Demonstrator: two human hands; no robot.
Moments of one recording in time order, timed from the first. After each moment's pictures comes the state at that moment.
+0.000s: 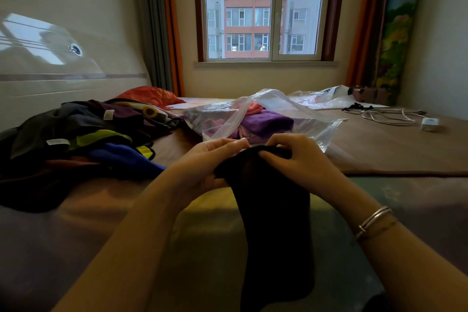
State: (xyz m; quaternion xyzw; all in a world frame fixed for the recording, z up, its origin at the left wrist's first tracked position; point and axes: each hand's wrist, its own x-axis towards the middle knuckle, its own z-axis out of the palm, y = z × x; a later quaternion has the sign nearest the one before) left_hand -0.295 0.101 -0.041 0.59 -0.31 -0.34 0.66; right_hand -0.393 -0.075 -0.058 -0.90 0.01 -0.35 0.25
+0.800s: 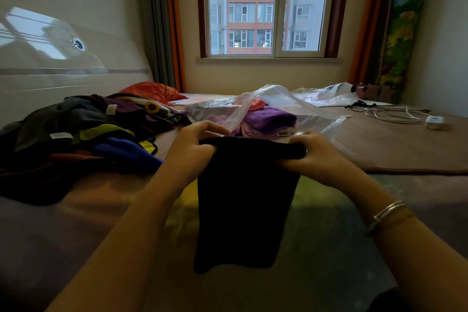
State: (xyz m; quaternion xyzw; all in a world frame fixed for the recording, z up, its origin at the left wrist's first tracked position) left_hand -0.273 0.108 -0.046 0.71 -0.38 -0.08 0.59; right_hand -0.407 -0.089 -0.056 -0.92 0.13 -0.26 0.28
